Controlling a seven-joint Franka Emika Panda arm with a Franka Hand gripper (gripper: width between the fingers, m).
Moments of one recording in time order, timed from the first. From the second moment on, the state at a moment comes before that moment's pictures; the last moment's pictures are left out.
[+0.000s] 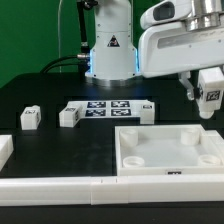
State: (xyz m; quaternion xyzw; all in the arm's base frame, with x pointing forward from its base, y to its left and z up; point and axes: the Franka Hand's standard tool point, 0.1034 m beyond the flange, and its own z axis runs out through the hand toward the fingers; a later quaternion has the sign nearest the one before) arm 0.551 0.125 0.092 -0.99 -0.05 -0.13 0.06
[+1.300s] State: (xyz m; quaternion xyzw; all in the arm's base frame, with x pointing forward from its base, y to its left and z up) arm 0.617 0.115 0.078 -0.97 -0.09 -0.20 0.05
